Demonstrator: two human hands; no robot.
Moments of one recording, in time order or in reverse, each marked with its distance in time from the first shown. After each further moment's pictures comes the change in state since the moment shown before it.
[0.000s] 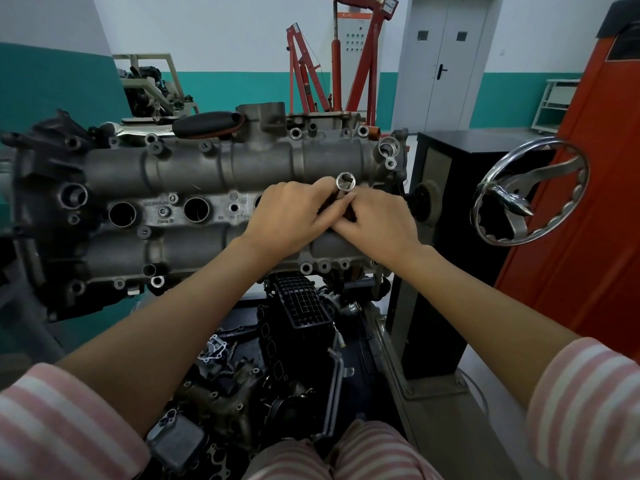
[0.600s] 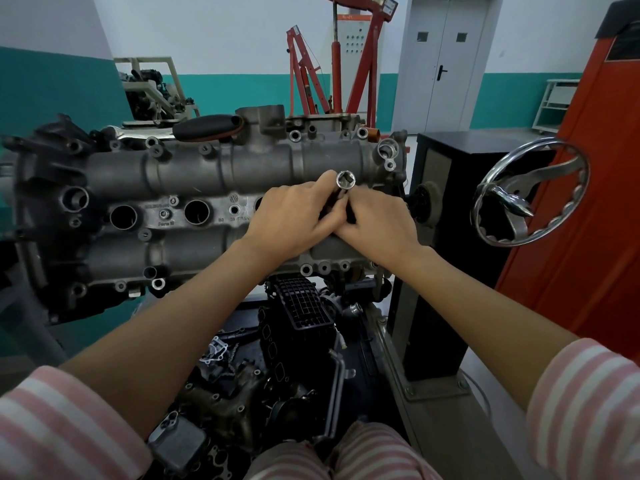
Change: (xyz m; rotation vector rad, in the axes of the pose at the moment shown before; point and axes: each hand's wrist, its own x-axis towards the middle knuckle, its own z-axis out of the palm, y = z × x) left_hand -0.001 0.005 -0.003 0.000 0.005 0.011; right_hand 0.002 -0.001 -0.001 -0.014 -0.035 0.010
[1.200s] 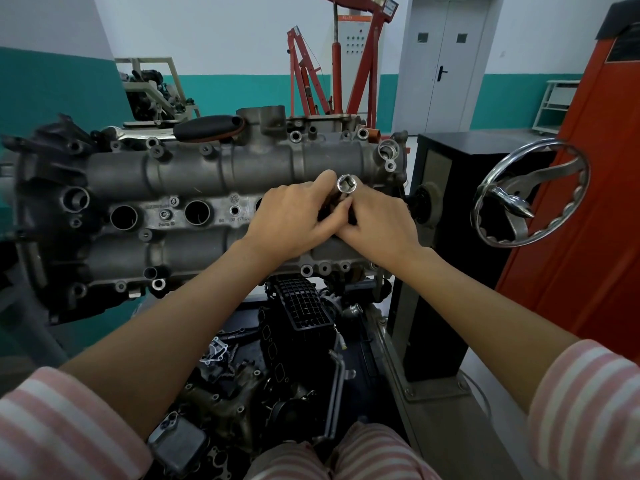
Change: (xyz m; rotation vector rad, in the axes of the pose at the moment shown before) left_hand 0.000 -0.001 0.001 -0.045 0.024 0.000; right_hand -0.001 0.001 0.000 0.004 0.002 0.002
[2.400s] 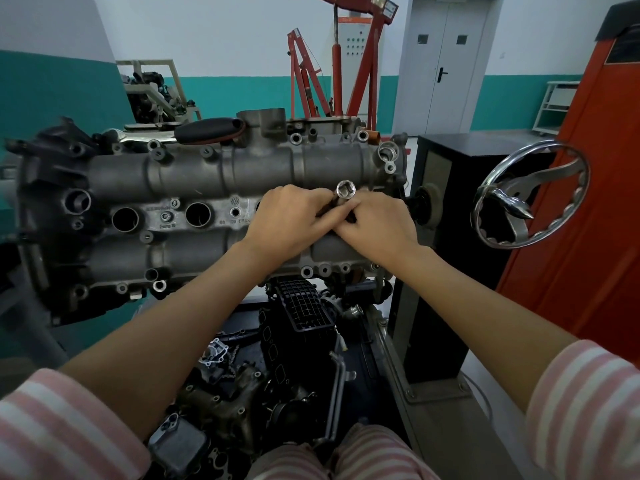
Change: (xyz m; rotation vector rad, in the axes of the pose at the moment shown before) left_hand 0.000 -0.004 0.001 -0.003 -0.029 -0.038; right_hand -0.001 -0.002 0.003 0.054 0.104 -0.021
